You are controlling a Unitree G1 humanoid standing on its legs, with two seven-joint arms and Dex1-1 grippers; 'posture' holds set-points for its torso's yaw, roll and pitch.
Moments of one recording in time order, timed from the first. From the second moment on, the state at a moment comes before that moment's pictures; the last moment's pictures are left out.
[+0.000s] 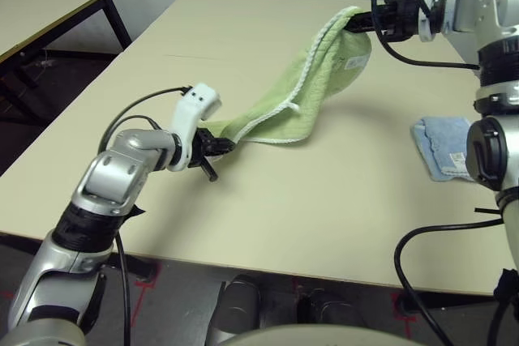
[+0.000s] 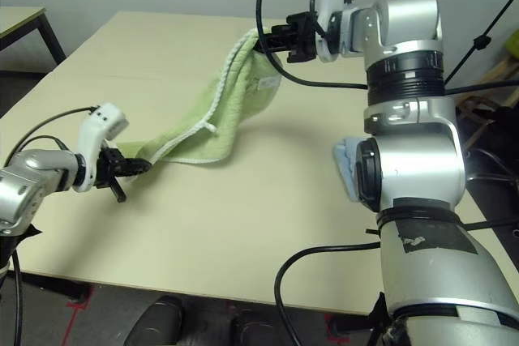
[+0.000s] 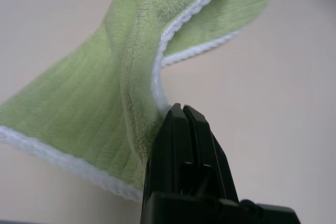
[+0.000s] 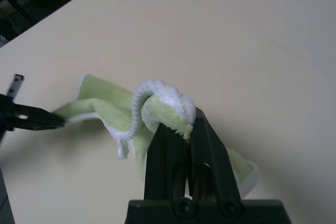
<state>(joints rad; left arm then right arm) -0.48 0.78 0.01 -0.32 -0.41 1.09 -0.86 -1.36 -0.64 0.08 0.62 0.19 1.10 1.10</state>
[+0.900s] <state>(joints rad) -1.24 0.82 -0.04 0.79 -0.14 0.12 -0.92 -1.48 -0.64 -0.04 0.99 0.22 0.34 0.99</state>
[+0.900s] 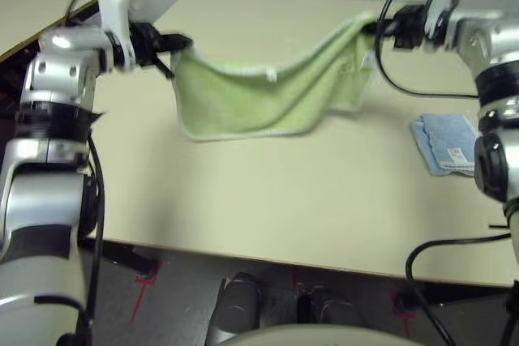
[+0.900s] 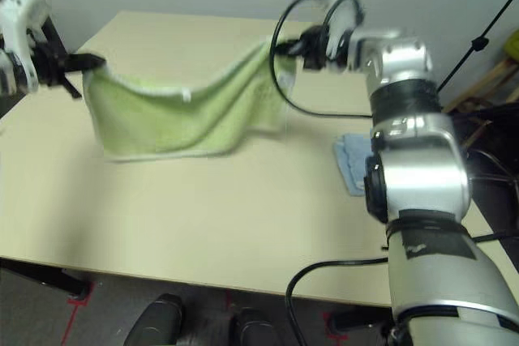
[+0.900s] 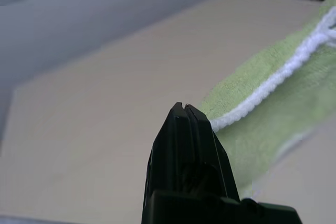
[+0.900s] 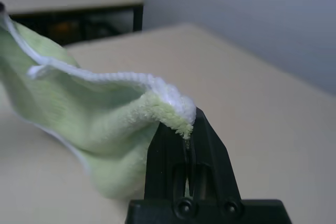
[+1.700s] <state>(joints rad) -0.25 1.06 0.07 -0.06 -0.48 0.75 -1.26 -0.33 -1.03 0.02 0.01 0.43 0.75 1.41</state>
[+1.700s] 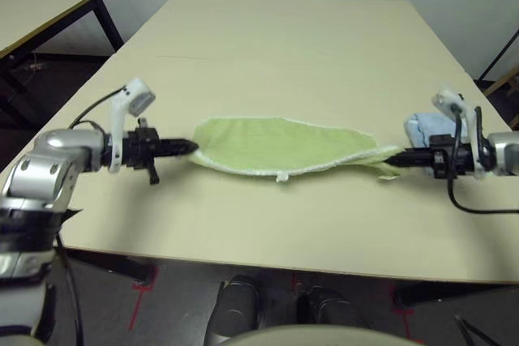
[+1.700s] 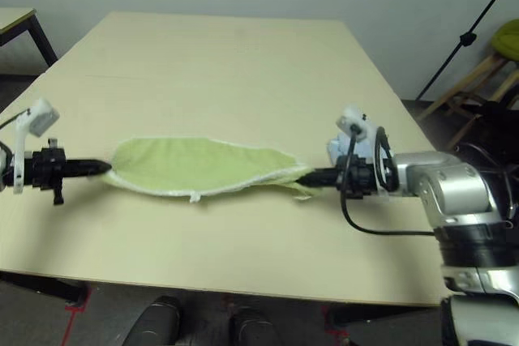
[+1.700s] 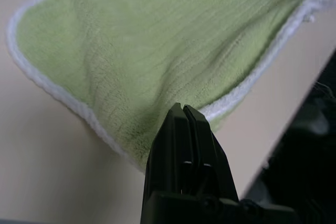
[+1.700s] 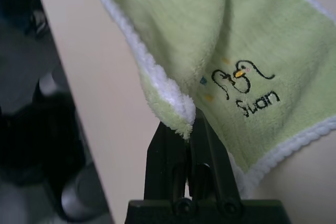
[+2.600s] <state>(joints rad) -0.60 0.91 -0.13 0.34 -0.25 0.51 -1.25 -0.54 -0.86 0.15 0.44 0.15 0.22 1.38</state>
